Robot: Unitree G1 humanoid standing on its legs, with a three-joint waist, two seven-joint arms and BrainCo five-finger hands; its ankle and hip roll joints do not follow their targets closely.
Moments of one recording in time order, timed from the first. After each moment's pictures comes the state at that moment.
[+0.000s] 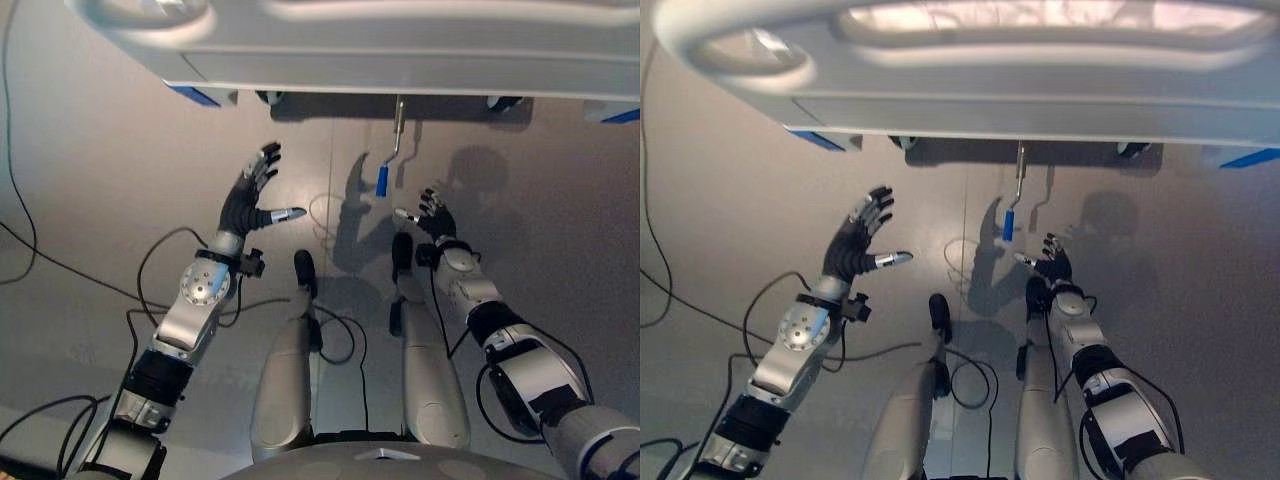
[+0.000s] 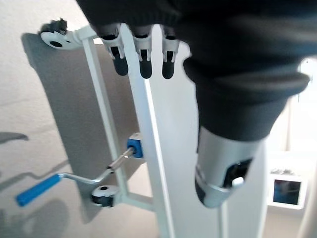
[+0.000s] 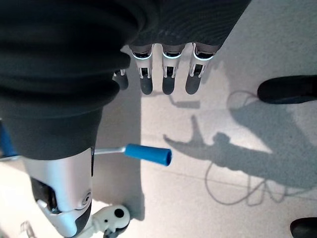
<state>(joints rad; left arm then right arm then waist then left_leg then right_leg) -0.30 0.50 -0.26 -0.11 -0.33 -0.27 0.11 -0.68 -0.31 0.26 0.87 0.51 -0.15 -0.22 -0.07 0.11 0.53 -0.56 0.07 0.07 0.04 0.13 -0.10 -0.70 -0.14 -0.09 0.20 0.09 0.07</state>
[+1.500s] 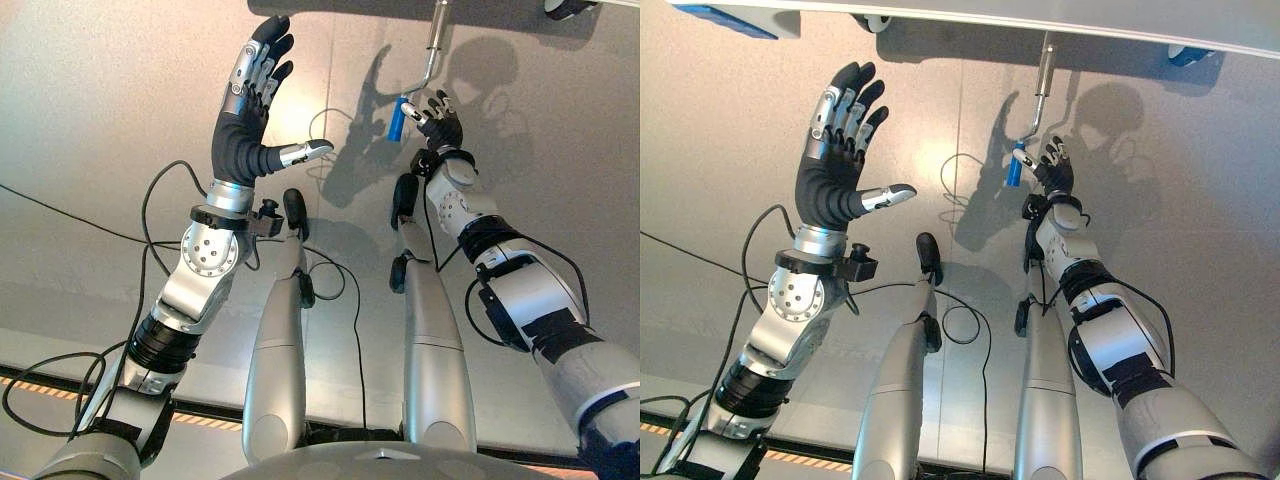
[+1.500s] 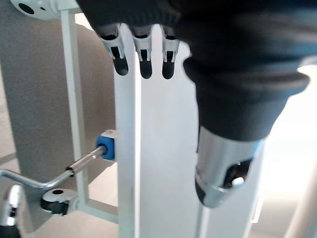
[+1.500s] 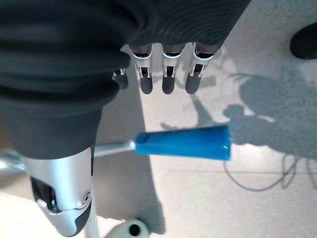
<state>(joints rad) -0.46 0.49 -0.30 -0.30 -0.33 -0.29 0.23 -1.10 -0.31 0.35 1.07 0.77 -0.17 -0.24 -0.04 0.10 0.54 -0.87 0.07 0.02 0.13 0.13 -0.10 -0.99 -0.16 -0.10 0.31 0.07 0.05</state>
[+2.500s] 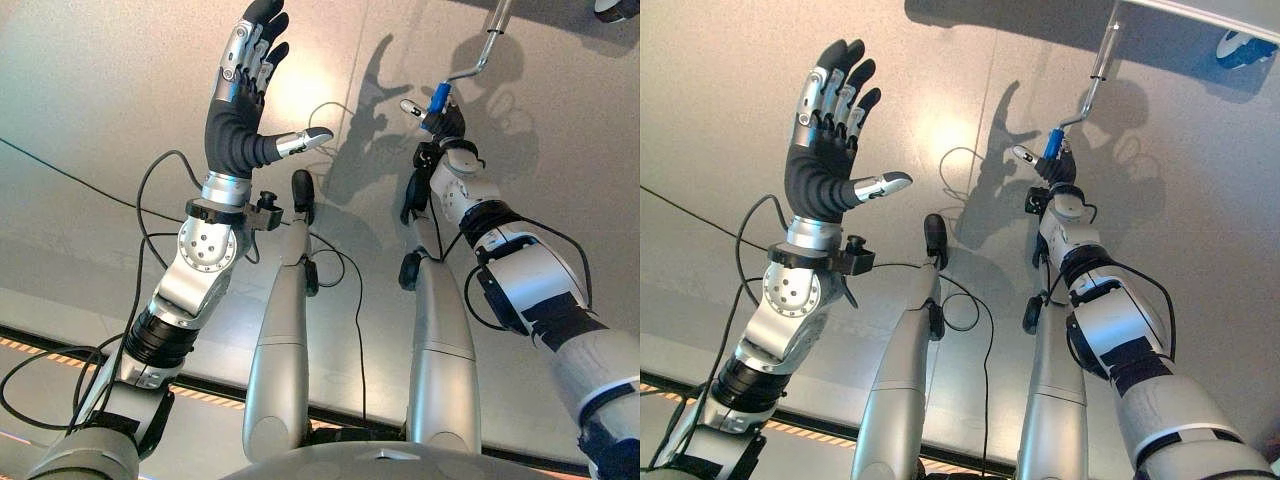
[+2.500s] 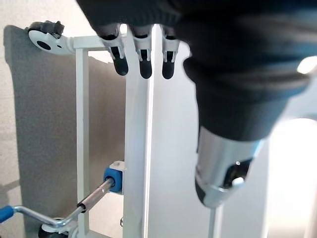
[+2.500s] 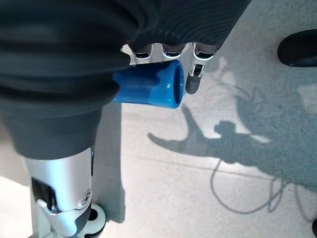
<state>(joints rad) -0.49 0.51 -0.30 -0.30 -0.33 -0.30 0.26 -1.18 -0.33 0.33 1.19 0.73 -0.15 -0.23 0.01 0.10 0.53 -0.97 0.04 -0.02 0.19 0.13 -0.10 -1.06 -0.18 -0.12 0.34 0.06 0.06</state>
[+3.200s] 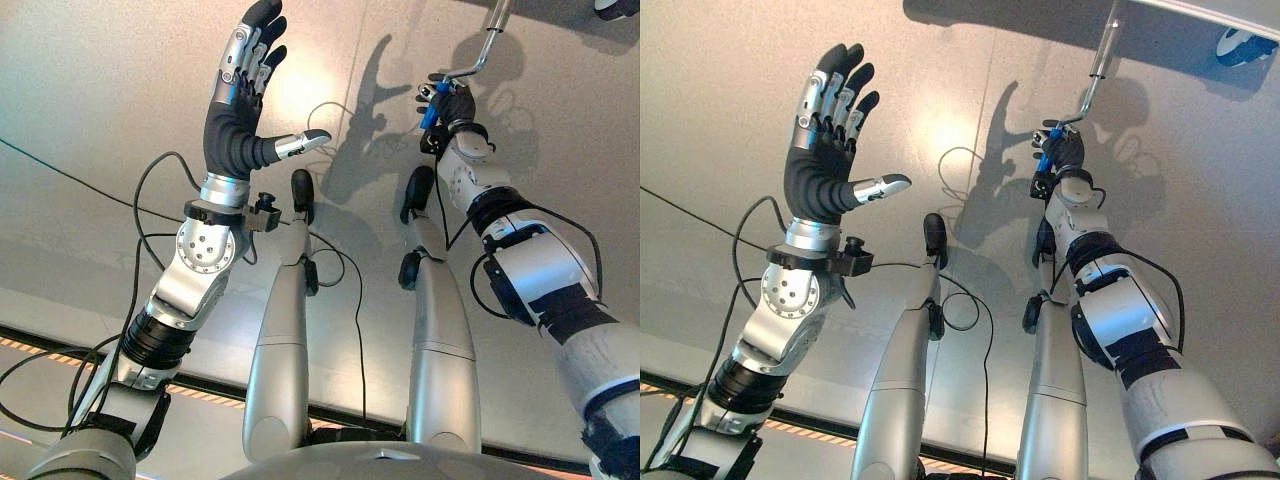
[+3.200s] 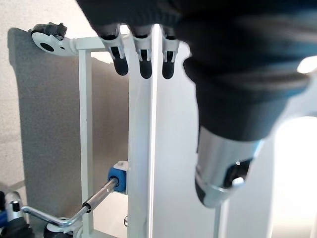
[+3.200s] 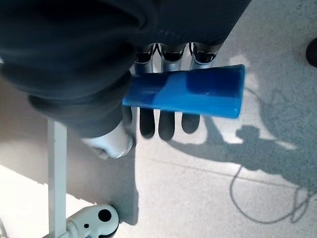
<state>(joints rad) -0.48 0.53 -0.30 -0.30 -0.33 -0.30 0.28 -1.23 -0.36 0.36 1.20 0.73 -0.15 -0.23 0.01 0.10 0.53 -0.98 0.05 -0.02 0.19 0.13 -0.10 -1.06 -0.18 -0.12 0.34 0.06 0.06</state>
